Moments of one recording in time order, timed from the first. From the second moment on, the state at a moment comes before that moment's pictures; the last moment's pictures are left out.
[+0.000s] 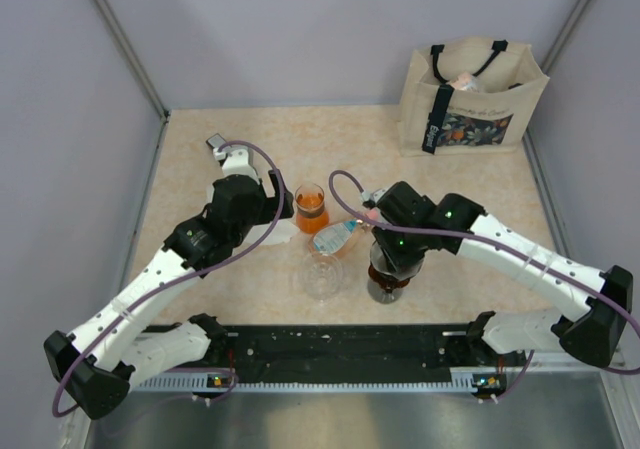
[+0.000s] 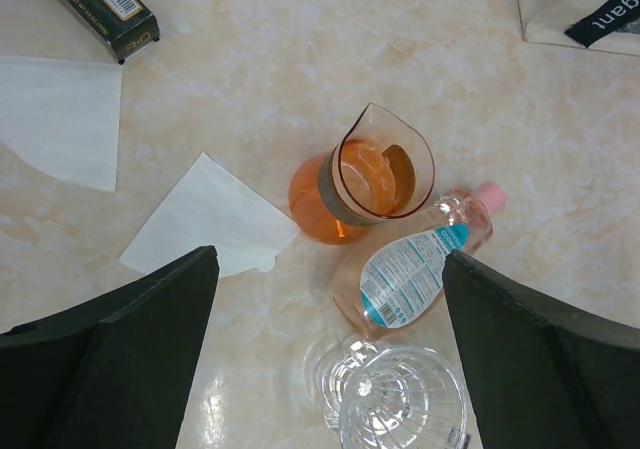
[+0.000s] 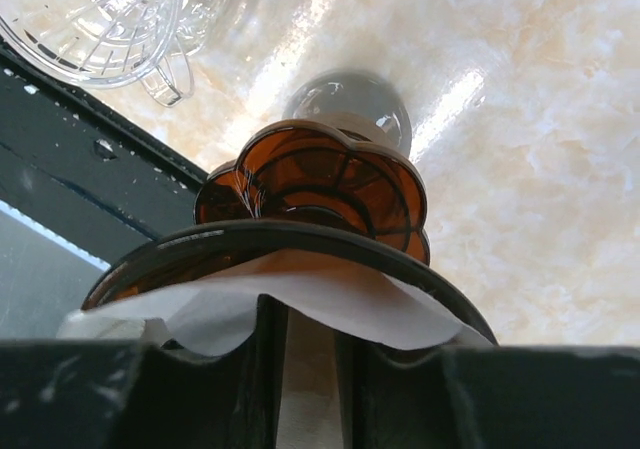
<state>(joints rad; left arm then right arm) -0.65 0.97 0.96 -0.50 -0.38 -0.57 0.90 1.24 1.18 -1.08 0.01 0.30</state>
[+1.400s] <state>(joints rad) -0.65 0.92 0.96 -0.53 -0.39 -0.57 0.90 1.11 1.54 -1.13 0.20 0.34</state>
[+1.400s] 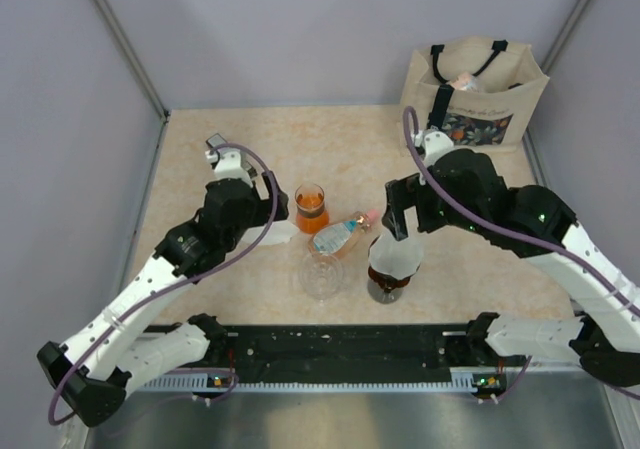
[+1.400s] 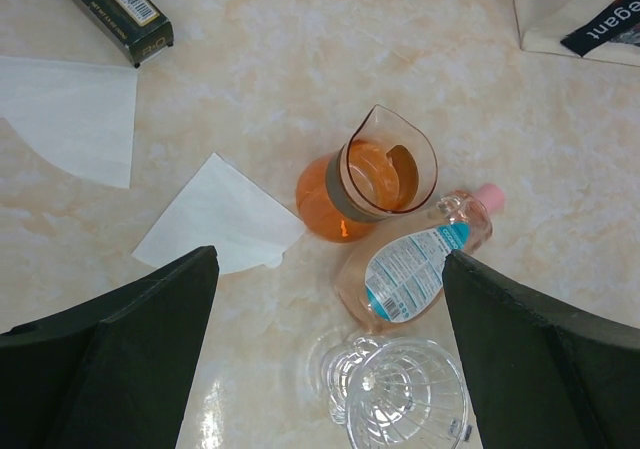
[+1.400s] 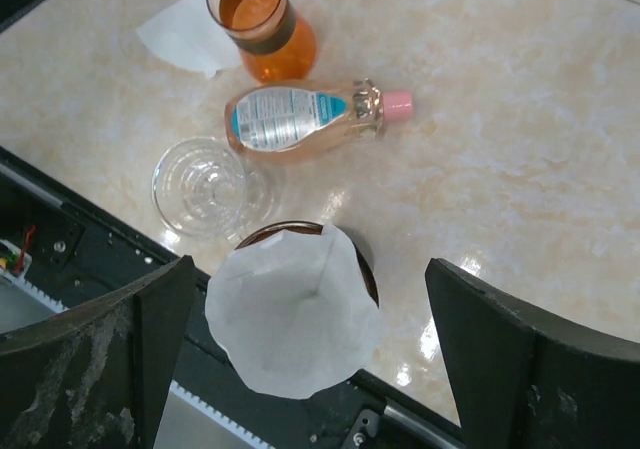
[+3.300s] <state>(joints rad) -0.22 0.90 0.77 -0.70 -0.09 -0.75 1.25 1.65 1.38 -0.79 0.12 0.17</state>
